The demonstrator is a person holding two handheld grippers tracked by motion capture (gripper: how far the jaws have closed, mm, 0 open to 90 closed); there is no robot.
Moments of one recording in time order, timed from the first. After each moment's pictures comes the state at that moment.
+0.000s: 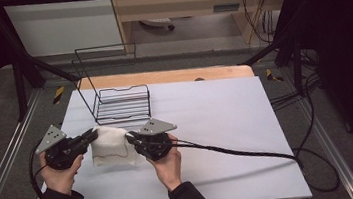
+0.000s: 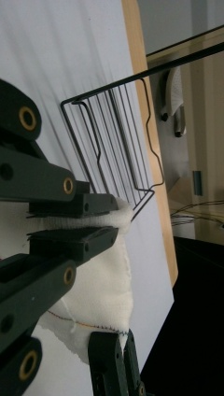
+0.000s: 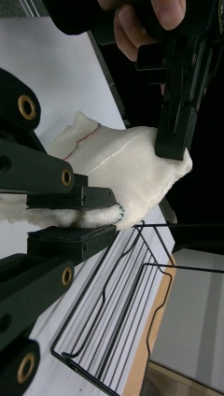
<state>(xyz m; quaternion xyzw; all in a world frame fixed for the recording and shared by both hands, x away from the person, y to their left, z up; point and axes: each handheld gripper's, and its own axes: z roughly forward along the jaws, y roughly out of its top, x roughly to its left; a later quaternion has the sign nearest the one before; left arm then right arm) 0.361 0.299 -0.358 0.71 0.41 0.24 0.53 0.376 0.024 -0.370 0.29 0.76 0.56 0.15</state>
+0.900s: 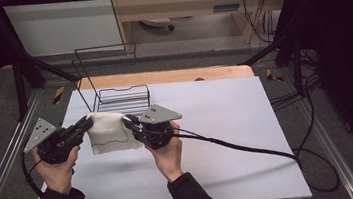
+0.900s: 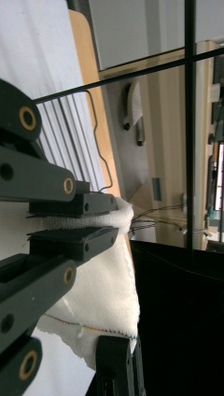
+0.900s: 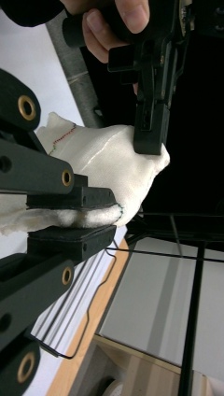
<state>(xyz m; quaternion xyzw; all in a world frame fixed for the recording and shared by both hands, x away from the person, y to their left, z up) 0.356 0.293 -0.320 0.66 0.39 0.28 0.58 0.376 0.017 -0.317 0.26 0.73 0.60 0.20</state>
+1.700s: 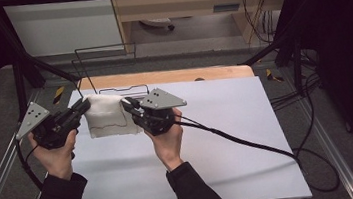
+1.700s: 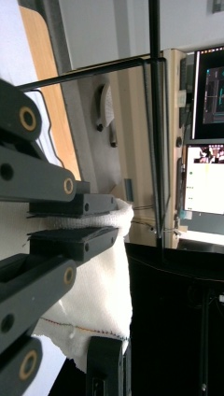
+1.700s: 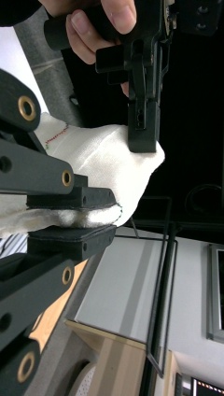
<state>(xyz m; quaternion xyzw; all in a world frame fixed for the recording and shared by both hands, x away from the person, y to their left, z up) 0.371 0.285 -0.284 0.63 0.37 0.31 0.61 0.387 0.011 -0.280 0.26 0.70 0.62 0.23</state>
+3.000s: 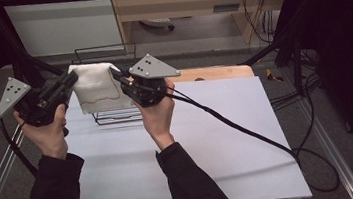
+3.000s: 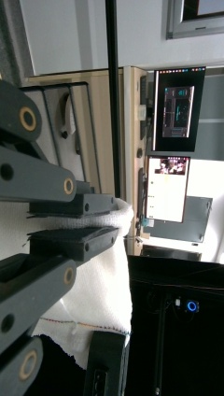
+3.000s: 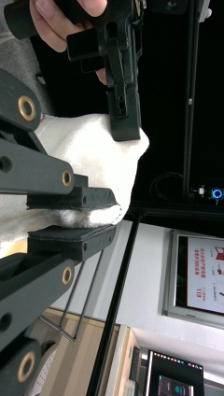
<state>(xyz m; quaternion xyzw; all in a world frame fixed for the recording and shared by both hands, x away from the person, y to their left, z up) 0.391 0.289 -0.230 0.58 0.36 0.35 0.64 0.412 0.023 -0.216 0.24 0.66 0.65 0.28</state>
